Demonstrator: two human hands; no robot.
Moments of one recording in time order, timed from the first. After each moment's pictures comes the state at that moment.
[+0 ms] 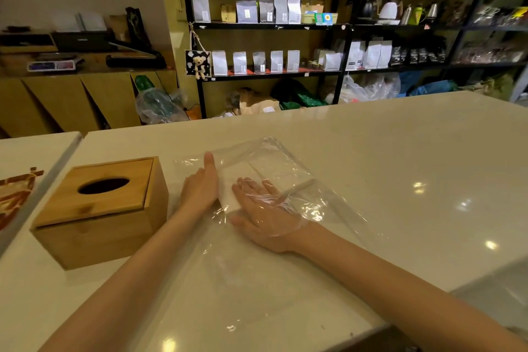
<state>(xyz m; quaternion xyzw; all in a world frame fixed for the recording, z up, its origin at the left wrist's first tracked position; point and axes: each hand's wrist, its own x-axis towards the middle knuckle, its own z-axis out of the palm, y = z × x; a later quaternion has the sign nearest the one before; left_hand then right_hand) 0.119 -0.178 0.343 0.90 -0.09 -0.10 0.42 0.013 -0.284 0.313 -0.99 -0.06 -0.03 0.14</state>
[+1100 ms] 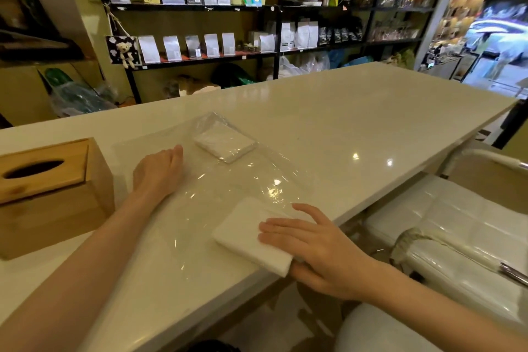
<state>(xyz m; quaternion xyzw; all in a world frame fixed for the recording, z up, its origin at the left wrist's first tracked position) 0.084 -0.172 0.338 0.93 -0.27 0.03 0.25 -0.205 -0.278 0.321 -0.98 -0.07 -0.18 0.06</state>
